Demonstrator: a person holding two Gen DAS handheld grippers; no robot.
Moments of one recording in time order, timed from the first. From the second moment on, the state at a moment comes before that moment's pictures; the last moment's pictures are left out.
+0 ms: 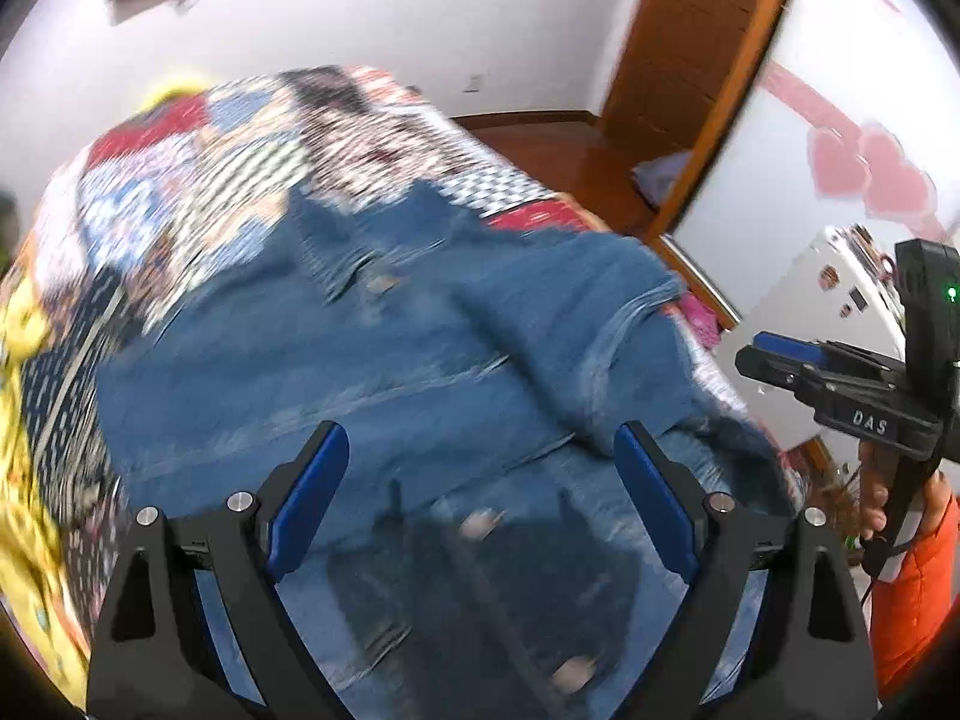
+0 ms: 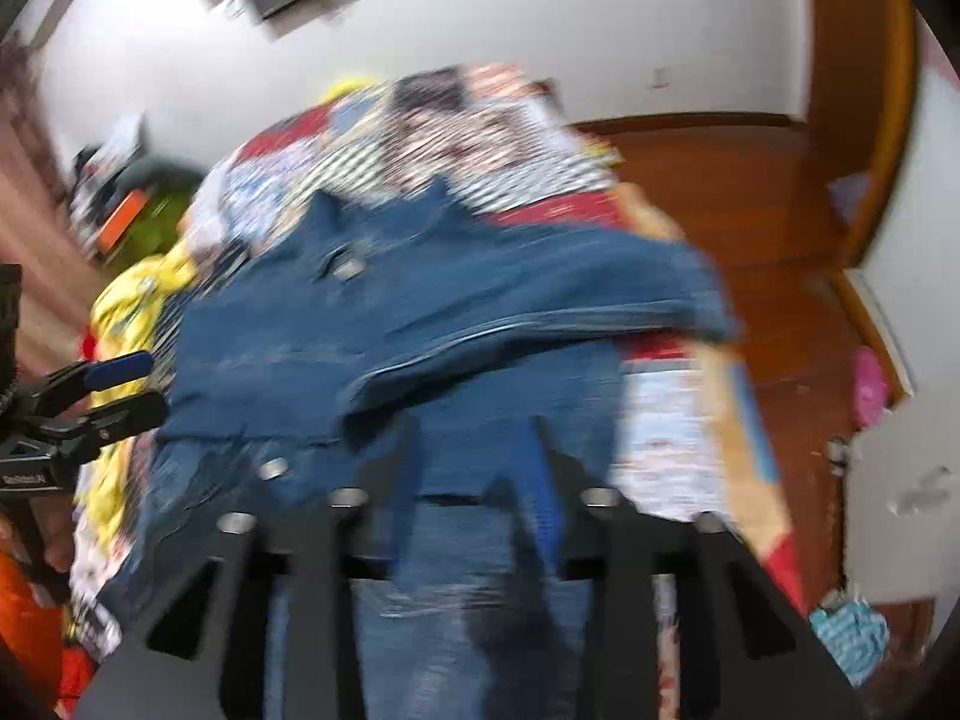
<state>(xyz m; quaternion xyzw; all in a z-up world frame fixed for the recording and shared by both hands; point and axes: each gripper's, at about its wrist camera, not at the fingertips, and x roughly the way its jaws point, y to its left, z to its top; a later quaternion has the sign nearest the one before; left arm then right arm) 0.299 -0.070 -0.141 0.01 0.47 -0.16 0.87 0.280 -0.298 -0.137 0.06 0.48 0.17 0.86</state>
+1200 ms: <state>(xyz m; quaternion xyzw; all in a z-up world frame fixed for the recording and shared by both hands) 0.361 -0.083 -0.144 0.06 0.43 -0.16 0.89 0.310 -0.324 -0.217 0.10 0.54 0.15 0.82</state>
